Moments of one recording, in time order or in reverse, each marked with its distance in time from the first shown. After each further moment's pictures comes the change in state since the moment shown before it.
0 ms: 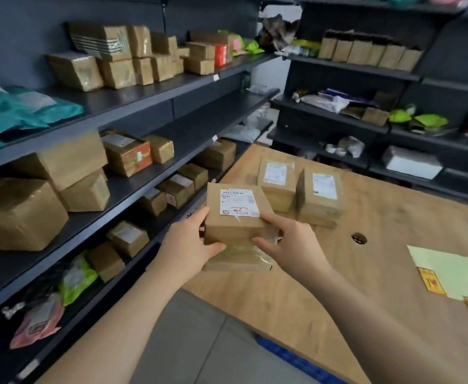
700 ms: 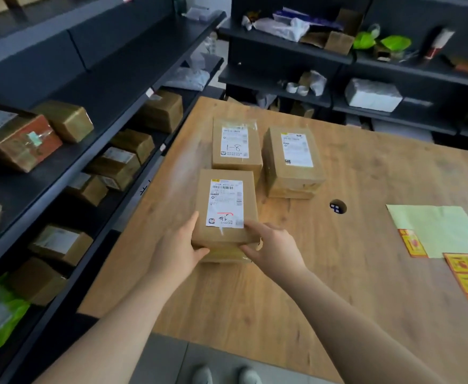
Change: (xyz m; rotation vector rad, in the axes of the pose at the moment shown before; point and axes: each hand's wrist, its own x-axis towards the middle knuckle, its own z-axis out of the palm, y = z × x) left_hand 0.128 -0.060 0.144 0.170 -0.267 -0.052; right_hand 0.072 0.130 0.075 -0.064 -0.075 0.278
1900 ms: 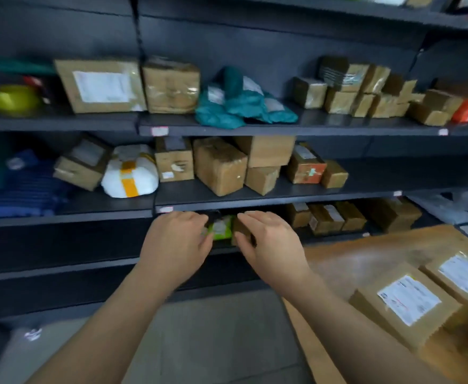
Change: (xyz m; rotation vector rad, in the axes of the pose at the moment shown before) left_hand -0.364 0.016 -0.154 0.545 0.743 -0.584; right_hand -0.161 -0.252 0.006 0.053 -0.042 -1.417
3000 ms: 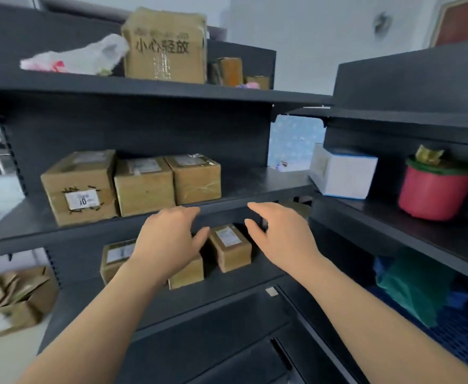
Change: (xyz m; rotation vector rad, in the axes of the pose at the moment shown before) left_hand -0.367 -0.444 -0.348 0.679 0.340 -1.267; right_hand 0.212 -0.715 0.145 0.814 -0.182 -1.028
